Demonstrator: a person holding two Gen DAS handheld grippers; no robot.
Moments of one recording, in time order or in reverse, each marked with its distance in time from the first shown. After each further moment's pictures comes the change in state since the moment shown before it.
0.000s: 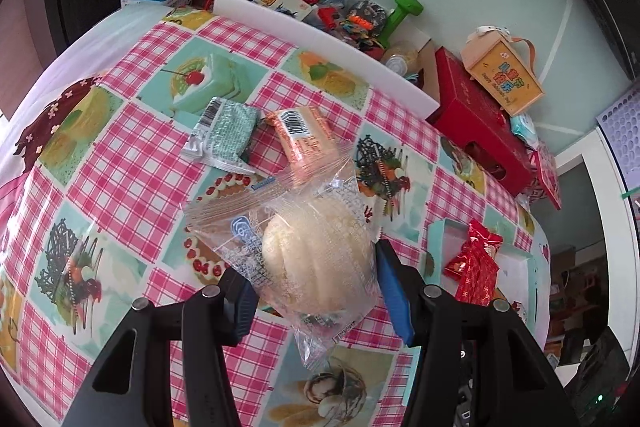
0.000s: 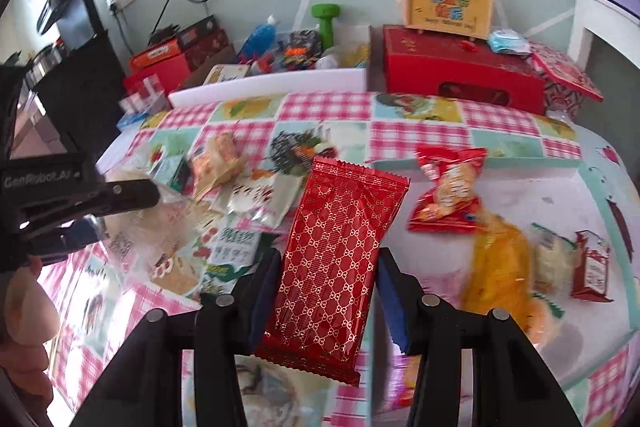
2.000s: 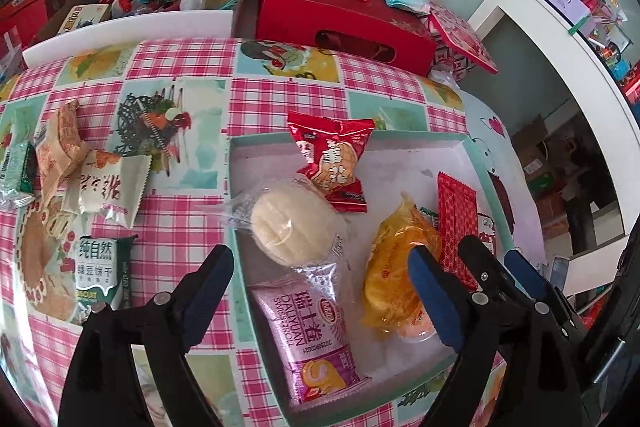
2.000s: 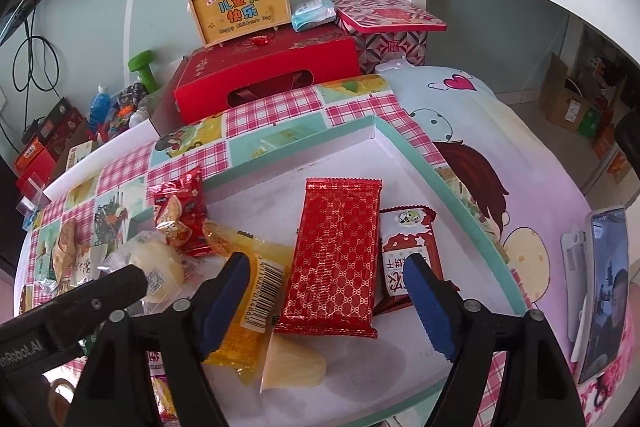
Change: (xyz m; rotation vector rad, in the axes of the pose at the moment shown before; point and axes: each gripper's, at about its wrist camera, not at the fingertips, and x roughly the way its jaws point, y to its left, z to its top) left arm 0.073 -0.173 -0.061 0.401 0.170 -0.102; right arm -0.021 -0.169 -0.003 0.312 0.016 -0.272
